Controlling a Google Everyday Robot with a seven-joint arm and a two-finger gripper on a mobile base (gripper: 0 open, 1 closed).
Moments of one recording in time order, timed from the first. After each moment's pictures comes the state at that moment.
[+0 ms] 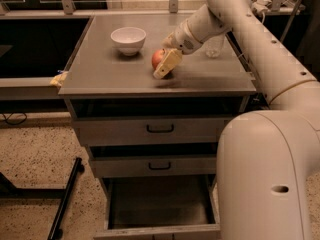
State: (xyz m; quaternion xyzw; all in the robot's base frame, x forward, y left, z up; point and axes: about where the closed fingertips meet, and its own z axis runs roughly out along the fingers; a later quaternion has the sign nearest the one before) arm 0.759 -0.027 0.863 -0.61 0.69 0.19 0.34
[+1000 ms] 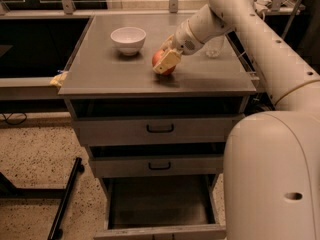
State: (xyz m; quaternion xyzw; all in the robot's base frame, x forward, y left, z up) arm 0.751 -0.026 0.867 -0.62 0.68 0.19 0.34
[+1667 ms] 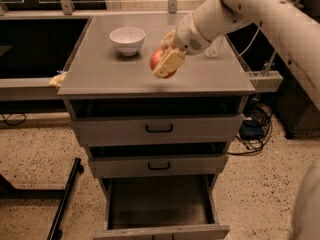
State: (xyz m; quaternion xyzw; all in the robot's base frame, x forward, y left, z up) arm 0.670 -0.017 0.915 -0.65 0.65 0.16 0.36
